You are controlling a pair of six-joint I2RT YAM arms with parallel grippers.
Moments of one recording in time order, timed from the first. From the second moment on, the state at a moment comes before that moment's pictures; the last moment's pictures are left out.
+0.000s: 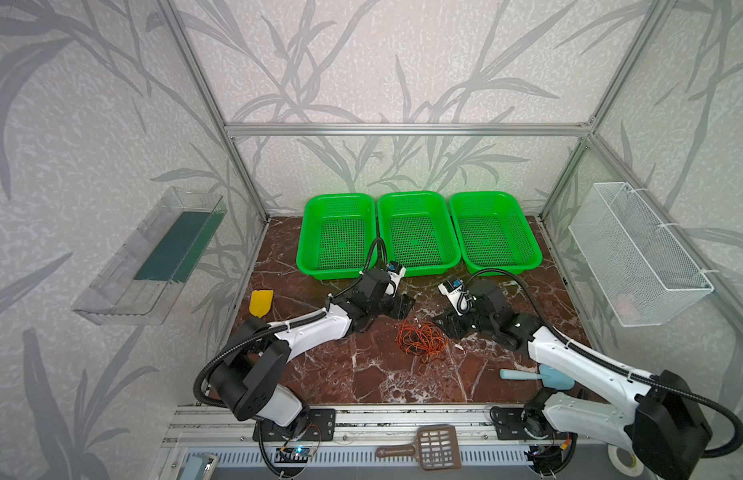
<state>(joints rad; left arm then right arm) -0.69 1.52 0.80 0.04 0.17 -0.33 0.64 1.13 0.63 -0.23 -0.26 0.16</state>
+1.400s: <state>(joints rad) -0.71 1.43 0.57 0.27 0.15 -0.37 0.64 1.77 1.02 -0.19 -0.41 0.27</state>
